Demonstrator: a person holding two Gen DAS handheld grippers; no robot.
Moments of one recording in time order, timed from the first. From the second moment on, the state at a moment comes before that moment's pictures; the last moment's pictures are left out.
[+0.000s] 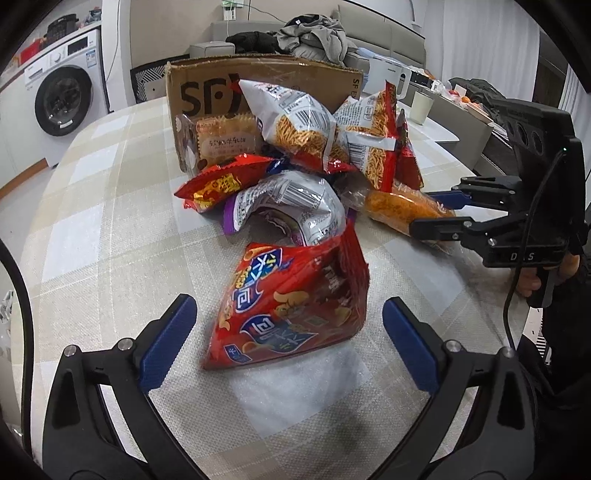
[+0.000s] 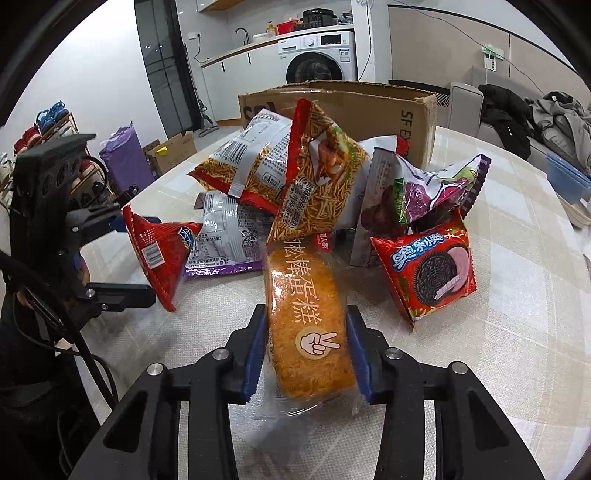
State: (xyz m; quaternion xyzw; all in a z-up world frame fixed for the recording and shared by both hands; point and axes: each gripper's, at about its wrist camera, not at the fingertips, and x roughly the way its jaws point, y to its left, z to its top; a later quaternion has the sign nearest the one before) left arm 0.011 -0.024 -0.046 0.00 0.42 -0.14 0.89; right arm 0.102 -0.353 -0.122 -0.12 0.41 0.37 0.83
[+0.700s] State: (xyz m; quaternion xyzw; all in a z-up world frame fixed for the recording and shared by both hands) left arm 0.019 -0.028 -0.043 -0.01 0.41 -0.14 0.90; right arm 0.081 -0.353 -0.114 -0.15 0.37 0.39 0.83
